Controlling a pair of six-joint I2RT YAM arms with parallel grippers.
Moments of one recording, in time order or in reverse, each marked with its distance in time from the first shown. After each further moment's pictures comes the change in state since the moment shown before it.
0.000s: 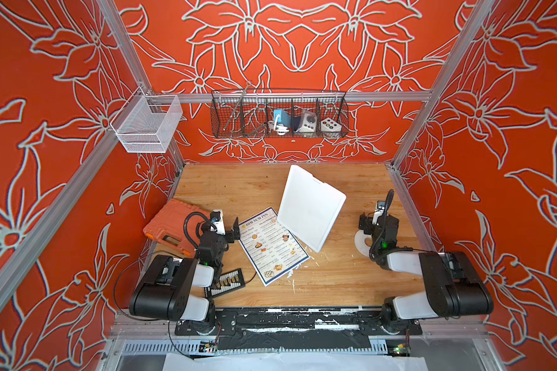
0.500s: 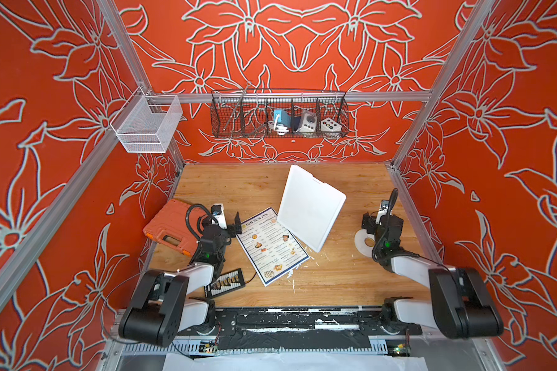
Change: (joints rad) left arm -0.089 -0.216 0.145 -0.366 -0.136 -0.051; right arm 0.001 -0.206 0.038 -0.246 0.074 0.049
